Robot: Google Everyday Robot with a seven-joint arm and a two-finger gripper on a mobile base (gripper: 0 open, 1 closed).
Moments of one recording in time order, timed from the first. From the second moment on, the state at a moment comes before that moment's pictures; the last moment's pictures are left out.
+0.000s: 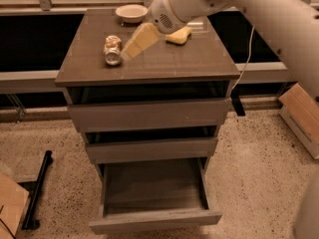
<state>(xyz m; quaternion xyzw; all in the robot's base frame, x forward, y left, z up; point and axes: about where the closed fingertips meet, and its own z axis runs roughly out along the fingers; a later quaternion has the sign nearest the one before) 0.686 0.034 0.969 -0.54 0.71 0.16 0.42</state>
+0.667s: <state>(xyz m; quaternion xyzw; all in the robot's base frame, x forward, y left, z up) 0.745 0.107 0.934 -0.50 0.73 0.20 0.42</state>
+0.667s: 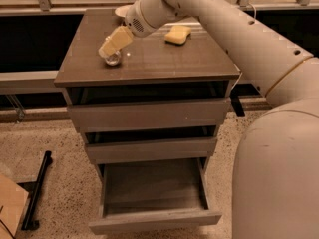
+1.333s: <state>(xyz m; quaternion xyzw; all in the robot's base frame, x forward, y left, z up) 0.766 0.112 0.885 -0.43 0.77 0.21 0.42</state>
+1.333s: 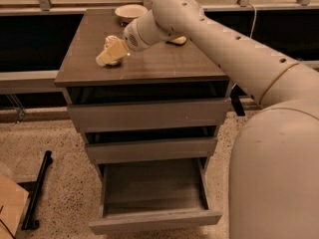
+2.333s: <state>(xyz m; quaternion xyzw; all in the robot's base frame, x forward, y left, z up) 0.835 0.118 0.821 -0.31 0.80 0.24 0.45</state>
